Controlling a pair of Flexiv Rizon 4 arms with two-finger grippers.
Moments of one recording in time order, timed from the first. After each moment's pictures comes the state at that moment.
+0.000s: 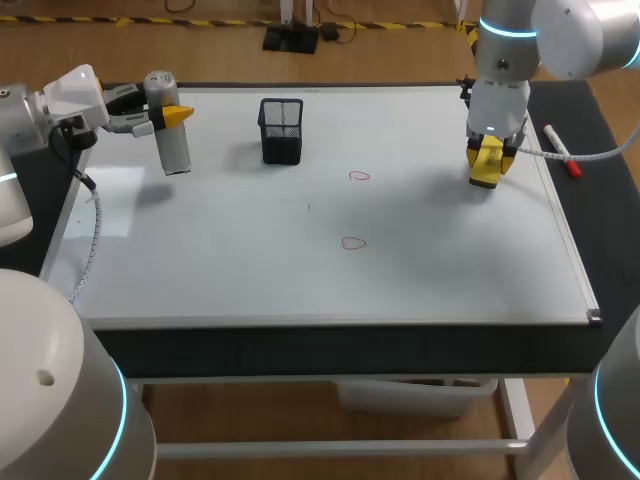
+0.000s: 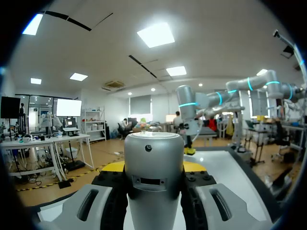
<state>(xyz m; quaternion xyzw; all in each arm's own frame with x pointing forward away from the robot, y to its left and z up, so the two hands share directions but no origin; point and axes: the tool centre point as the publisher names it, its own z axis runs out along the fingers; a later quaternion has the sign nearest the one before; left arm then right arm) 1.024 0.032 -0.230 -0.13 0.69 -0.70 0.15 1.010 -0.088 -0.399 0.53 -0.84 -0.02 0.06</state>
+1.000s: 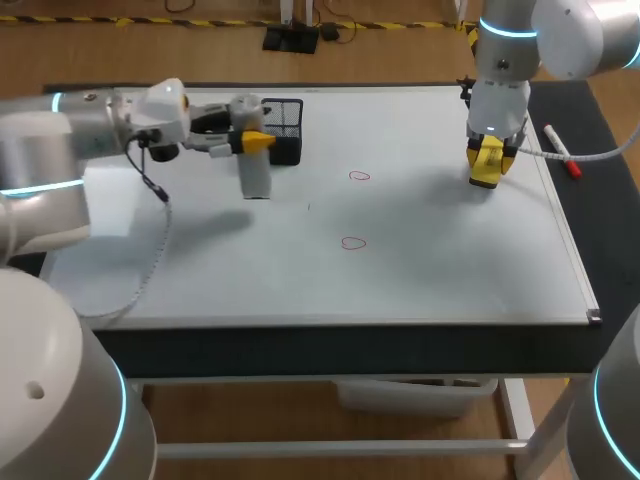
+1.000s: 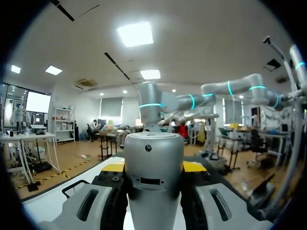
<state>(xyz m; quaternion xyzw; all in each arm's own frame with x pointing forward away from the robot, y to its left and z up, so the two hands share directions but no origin) 0.955 -0.121 -0.230 -0.05 0.68 -0.73 0.03 1.010 -0.088 -0.399 0.53 -0.84 -0.02 0.06</state>
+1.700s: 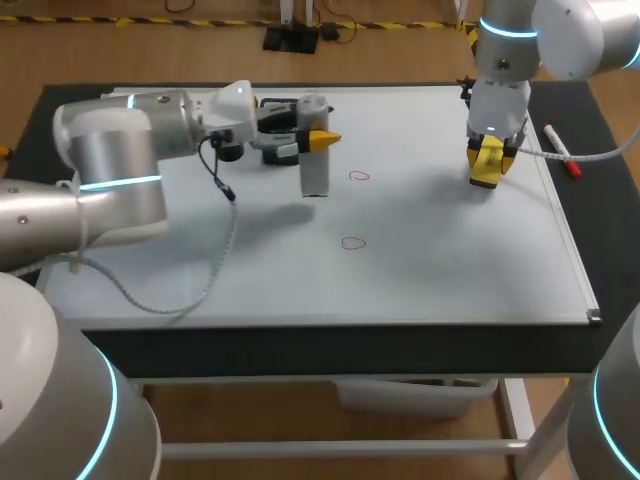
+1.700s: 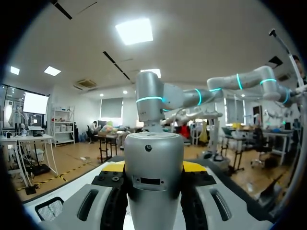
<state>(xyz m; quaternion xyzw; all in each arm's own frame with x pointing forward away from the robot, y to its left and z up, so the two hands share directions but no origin) 0.968 -0.218 -0.235 -0.04 0.68 -0.73 0.04 1.010 -0.088 -0.399 0.53 -0.84 -0.02 0.06</state>
